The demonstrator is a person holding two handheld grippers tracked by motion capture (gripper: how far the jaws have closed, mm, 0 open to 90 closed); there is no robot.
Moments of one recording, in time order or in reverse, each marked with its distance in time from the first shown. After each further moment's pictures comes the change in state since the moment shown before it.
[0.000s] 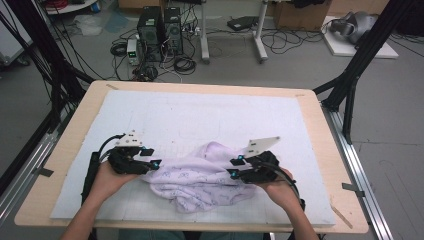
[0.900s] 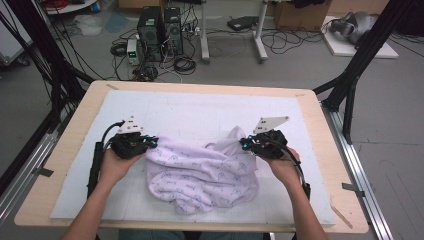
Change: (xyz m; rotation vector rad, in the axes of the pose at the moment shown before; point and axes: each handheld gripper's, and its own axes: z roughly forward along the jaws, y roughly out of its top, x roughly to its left) left arm 0.021 0.021 -0.004 -0.127 0.153 -0.008; right arm -0.053 0.010 -0.021 -0.015 -0.200 0.020
